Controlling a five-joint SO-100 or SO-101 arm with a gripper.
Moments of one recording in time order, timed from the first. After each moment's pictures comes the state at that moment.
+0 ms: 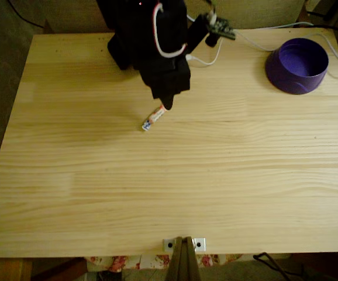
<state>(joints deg) -25.4 126.7 135.9 72.8 -87.0</state>
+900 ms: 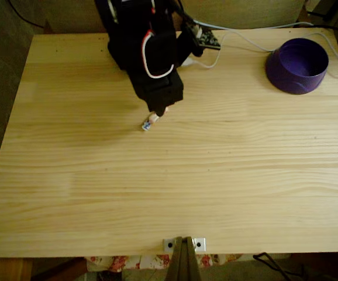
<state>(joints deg) -19.3 121.6 138.0 68.6 -101.8</state>
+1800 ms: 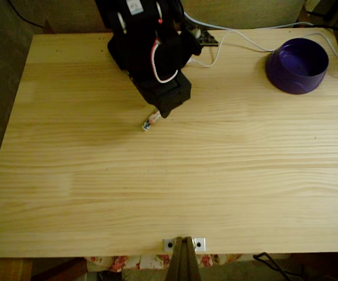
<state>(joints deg) -21.9 116.8 138.3 64.8 -109.2</state>
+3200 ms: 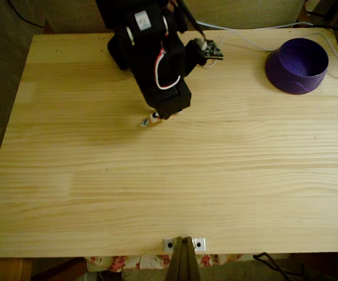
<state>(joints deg) -23.1 114.2 139.4 62.2 -98.2</state>
